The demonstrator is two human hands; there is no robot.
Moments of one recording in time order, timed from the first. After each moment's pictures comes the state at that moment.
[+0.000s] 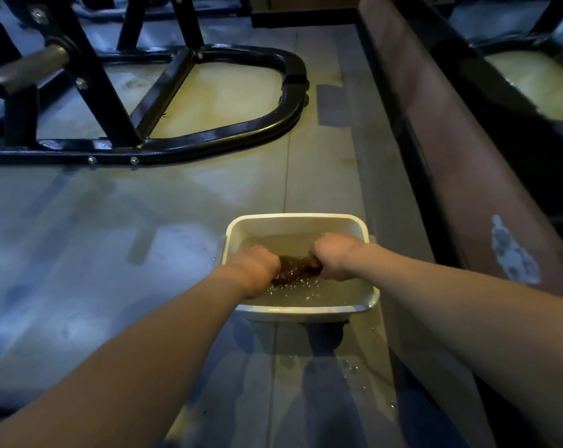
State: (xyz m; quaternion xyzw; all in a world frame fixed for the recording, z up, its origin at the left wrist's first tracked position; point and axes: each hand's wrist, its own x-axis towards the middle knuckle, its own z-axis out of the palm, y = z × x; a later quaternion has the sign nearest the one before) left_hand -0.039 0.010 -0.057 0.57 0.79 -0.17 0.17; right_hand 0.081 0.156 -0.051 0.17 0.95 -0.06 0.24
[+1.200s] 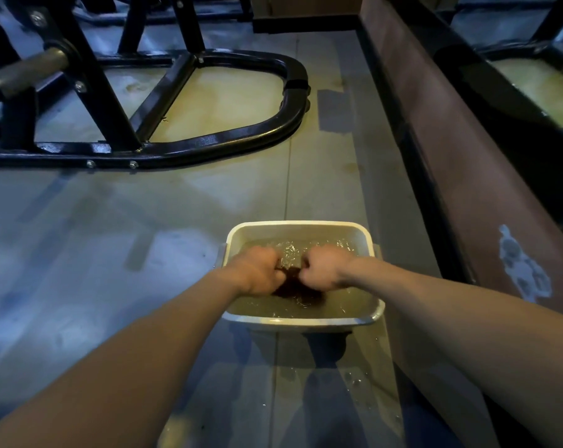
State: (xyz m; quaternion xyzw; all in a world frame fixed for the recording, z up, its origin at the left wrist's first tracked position) left_hand -0.045 0.019 -0.044 0.49 0.84 0.01 0.24; right_hand 0.069 0.143 -0.041 0.24 0.92 -0.20 0.24
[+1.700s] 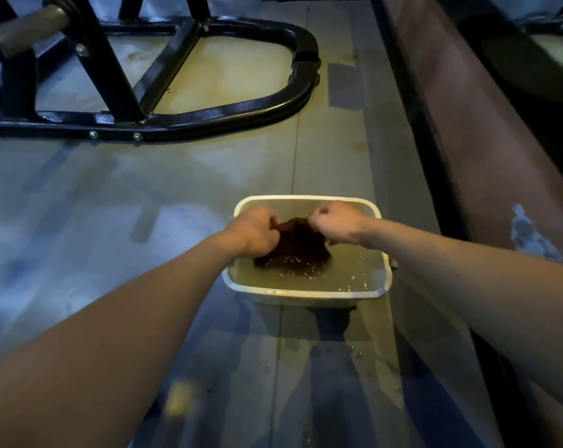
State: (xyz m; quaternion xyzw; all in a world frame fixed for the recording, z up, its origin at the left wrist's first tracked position) left_hand -0.067 0.014 -0.046 0.41 0.87 0.13 0.25; right_hand 0.070 0.159 -0.042 0.32 0.83 -0.45 0.09
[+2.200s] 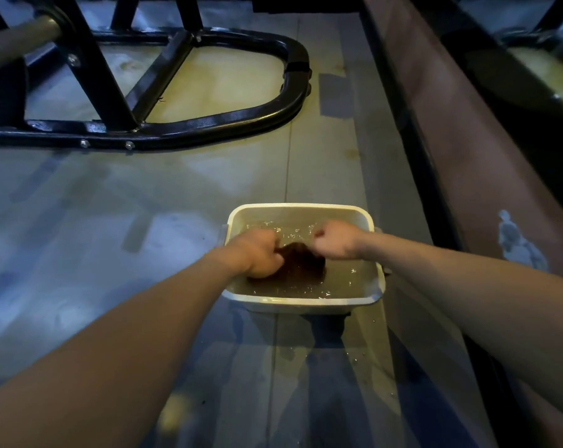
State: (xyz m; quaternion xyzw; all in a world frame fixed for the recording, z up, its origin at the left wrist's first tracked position) left_hand -0.048 0.014 -0.046 0.46 0.84 0.01 0.28; right_hand 0.078 0.162 -0.051 0.29 0.88 -0.33 0.18
